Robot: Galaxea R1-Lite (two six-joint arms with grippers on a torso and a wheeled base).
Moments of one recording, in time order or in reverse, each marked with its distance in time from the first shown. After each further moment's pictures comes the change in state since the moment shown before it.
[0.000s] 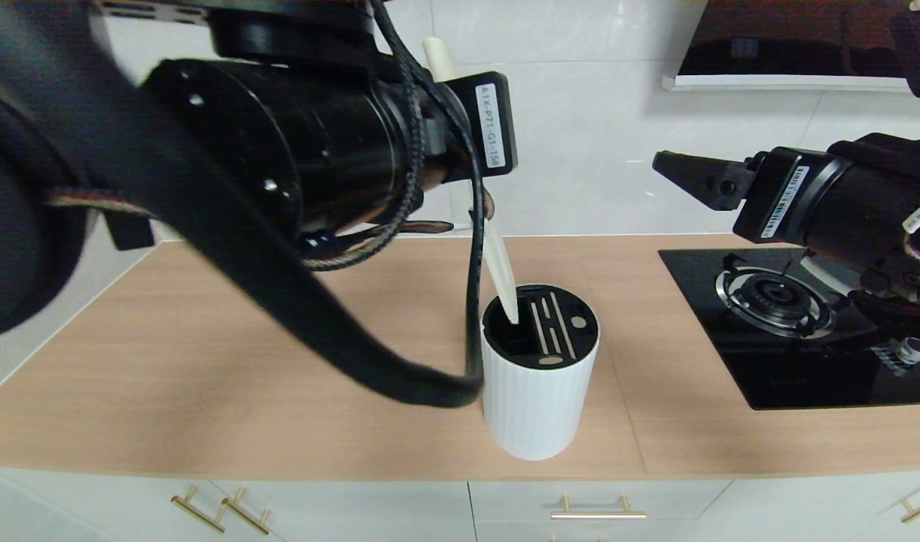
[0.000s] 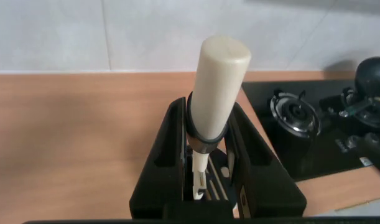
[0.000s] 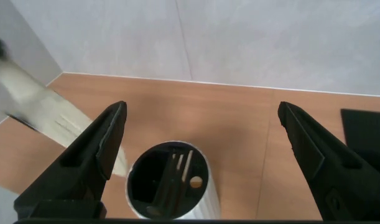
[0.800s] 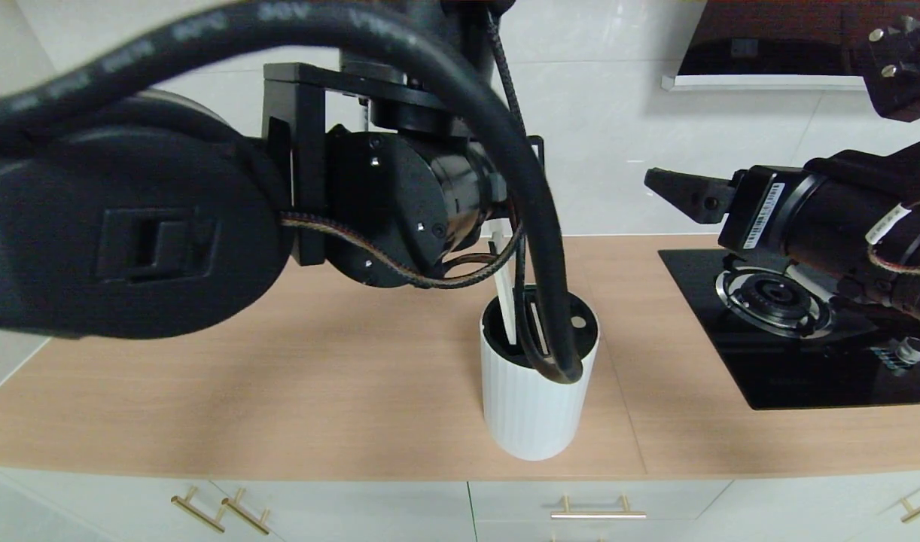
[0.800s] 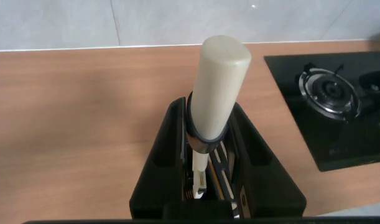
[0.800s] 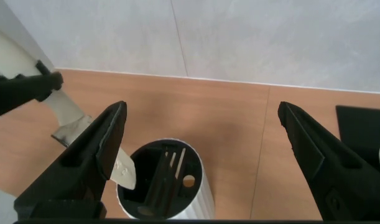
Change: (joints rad) left arm 0.007 0.130 -0.097 0.080 0.060 -0.012; right arm -0.027 0.029 0.010 -0.002 0.020 0.000
